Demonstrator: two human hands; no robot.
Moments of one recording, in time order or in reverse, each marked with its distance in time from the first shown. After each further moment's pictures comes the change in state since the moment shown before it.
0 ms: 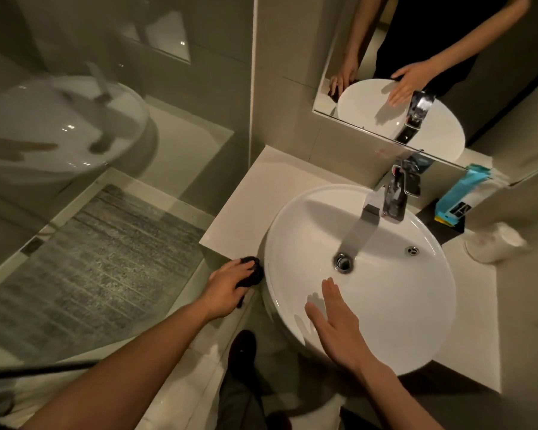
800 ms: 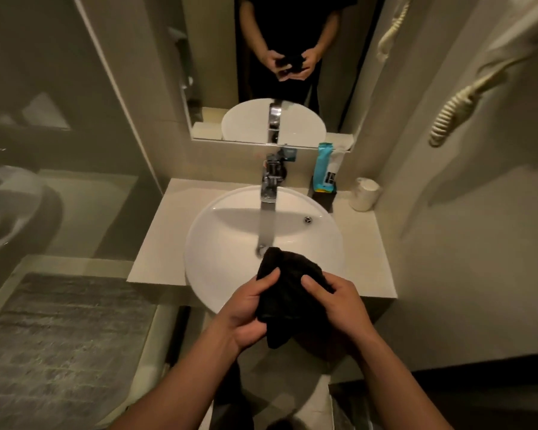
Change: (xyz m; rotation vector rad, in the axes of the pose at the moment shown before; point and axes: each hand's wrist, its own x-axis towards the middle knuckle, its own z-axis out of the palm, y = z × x) left_hand -0.095 0.247 0.060 -1.503 -0.679 -0.282; right_hand -0.158 0.013 -0.094 0.854 0.365 -0.022
